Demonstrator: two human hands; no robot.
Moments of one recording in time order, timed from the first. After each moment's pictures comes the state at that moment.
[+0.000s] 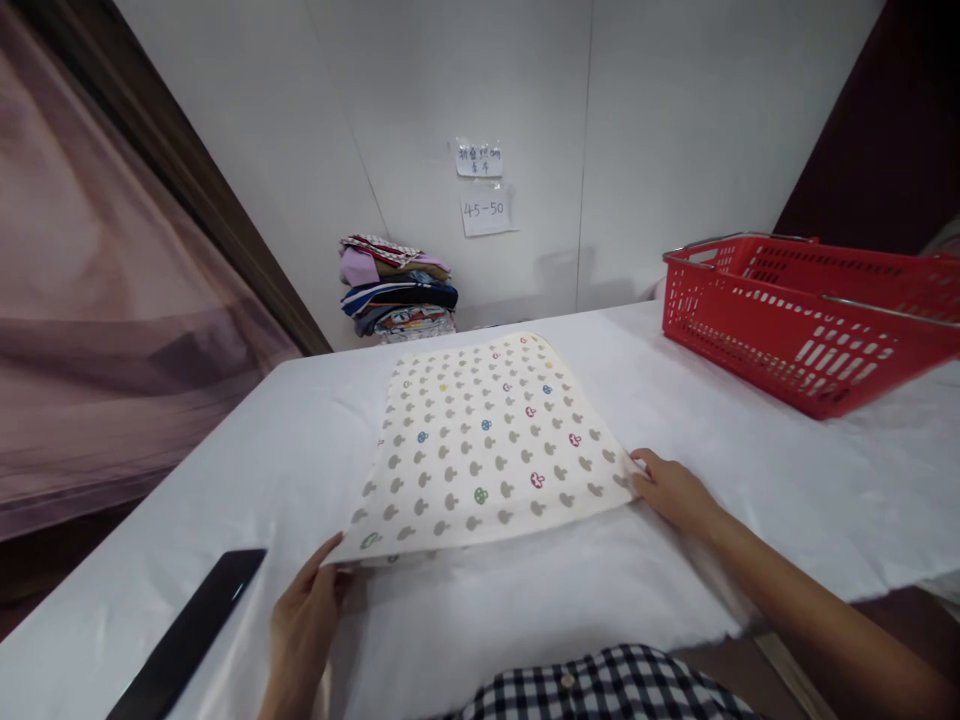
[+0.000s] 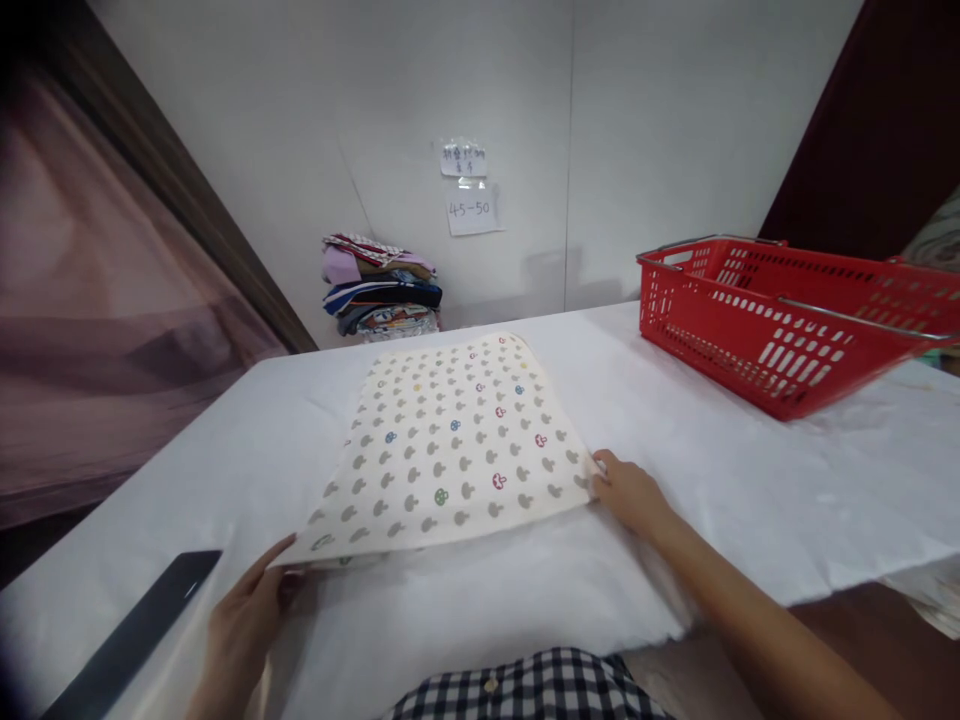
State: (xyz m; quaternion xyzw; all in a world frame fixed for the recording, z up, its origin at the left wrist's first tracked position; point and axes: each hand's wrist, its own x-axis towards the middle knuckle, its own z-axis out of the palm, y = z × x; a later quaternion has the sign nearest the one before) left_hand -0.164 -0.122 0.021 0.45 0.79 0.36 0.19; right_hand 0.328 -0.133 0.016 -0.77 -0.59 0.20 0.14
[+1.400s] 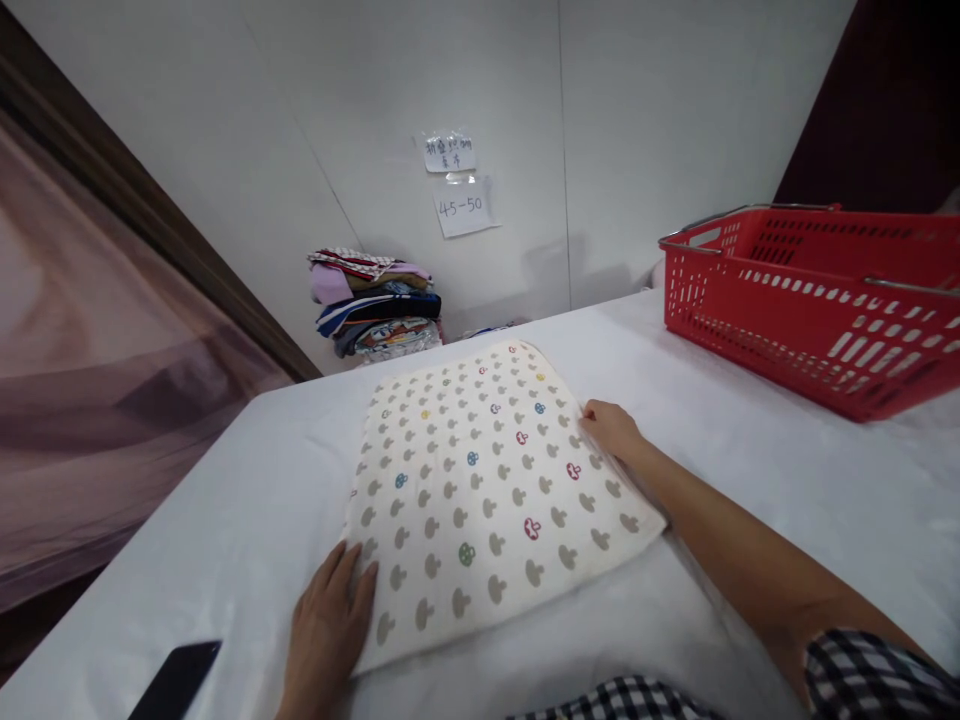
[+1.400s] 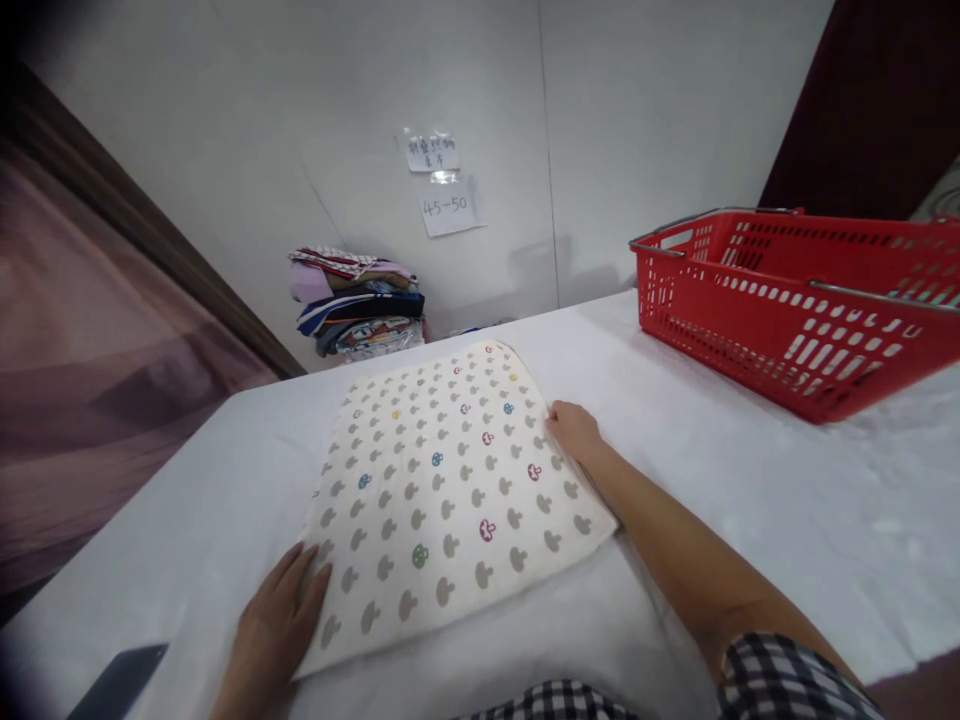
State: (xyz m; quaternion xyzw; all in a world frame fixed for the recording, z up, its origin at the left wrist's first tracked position) left_hand -0.151 -0.052 -0.015 0.69 0.71 0.13 0.00; right_hand 0.325 0.027 0.008 -0.77 -0.59 0.15 0.18
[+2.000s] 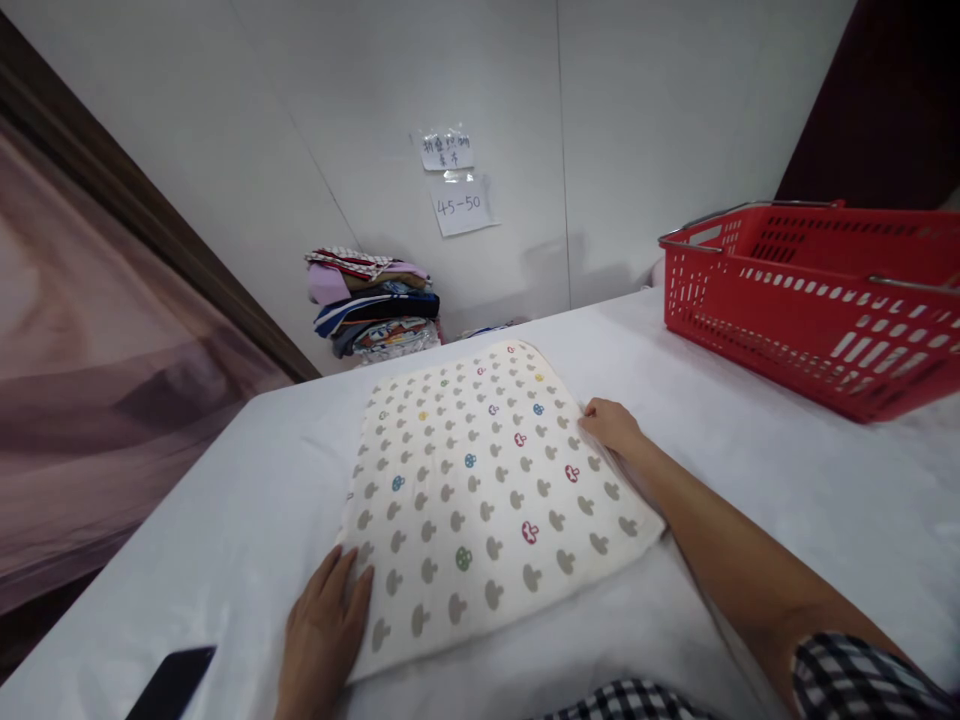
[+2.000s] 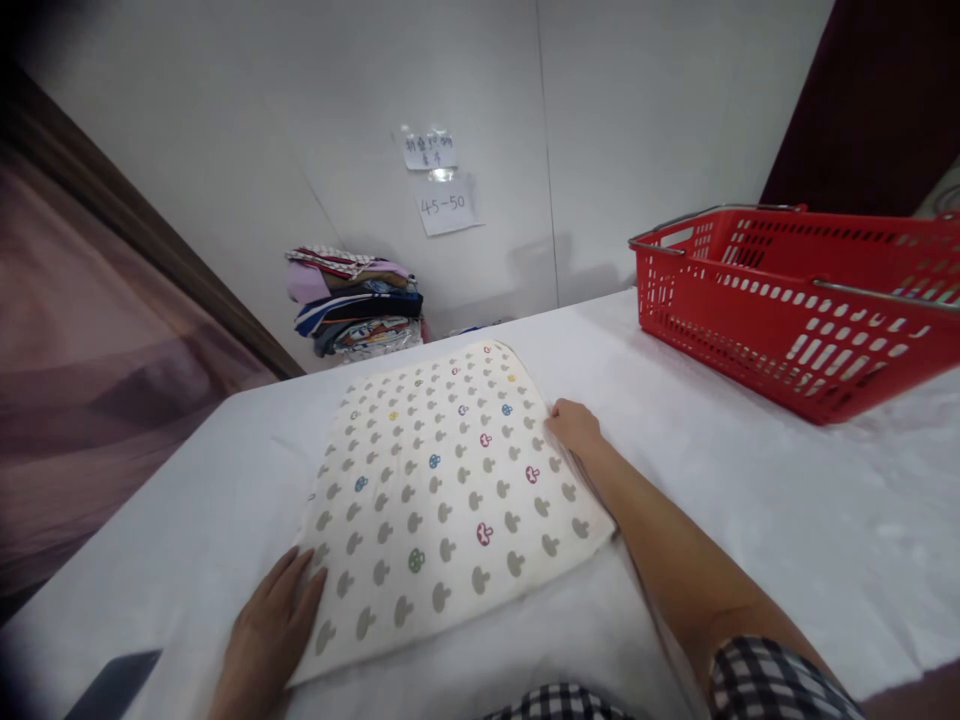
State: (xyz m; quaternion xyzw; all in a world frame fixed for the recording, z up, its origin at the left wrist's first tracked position) left_hand -0.154 -0.052 -0.020 0.70 0.70 0.15 -0.02; right_hand 0.329 0.036 0.013 -0.80 -0.54 0.20 0.17
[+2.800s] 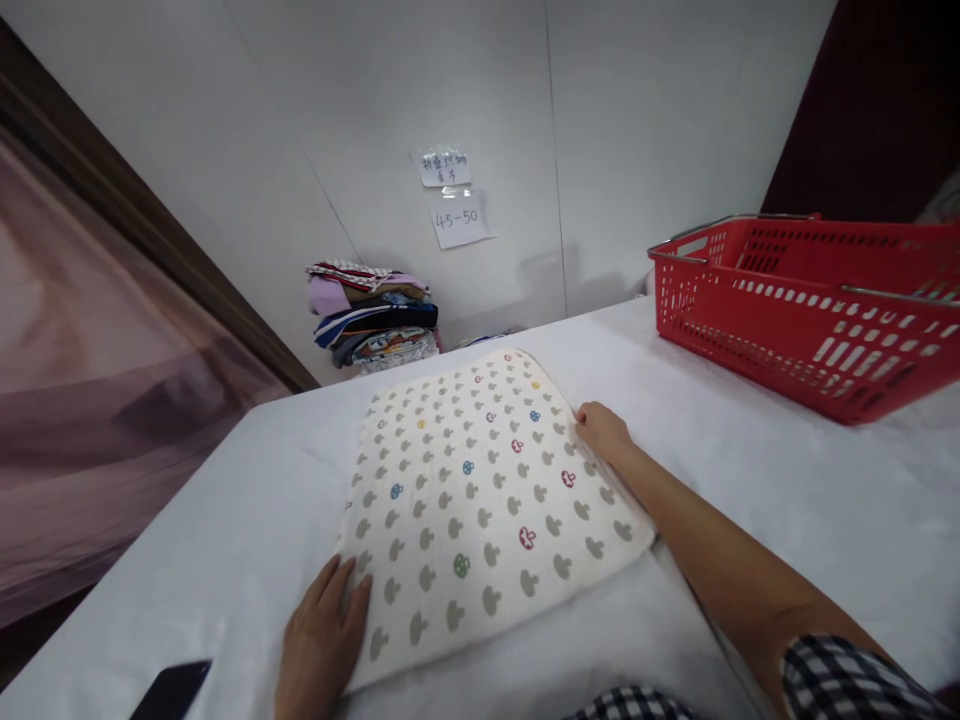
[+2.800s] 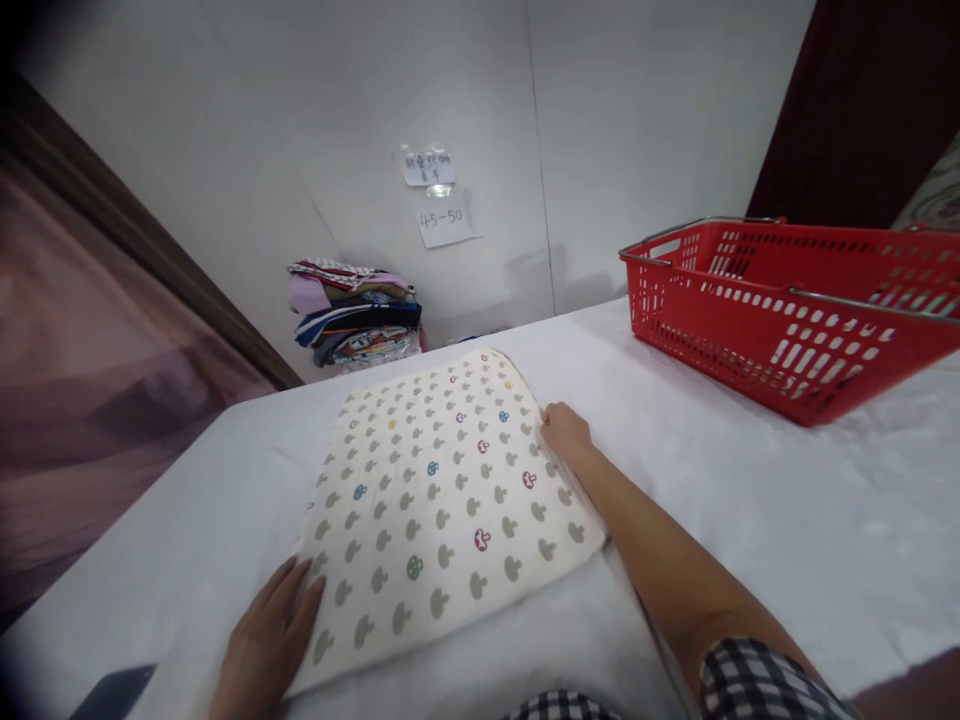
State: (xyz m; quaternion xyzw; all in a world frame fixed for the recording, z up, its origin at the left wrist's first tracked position) left_hand -0.157 -0.050 -0.021 0.69 0.70 0.15 -0.01; right_hand 0.318 0.032 0.015 -0.78 -0.57 0.13 0.20
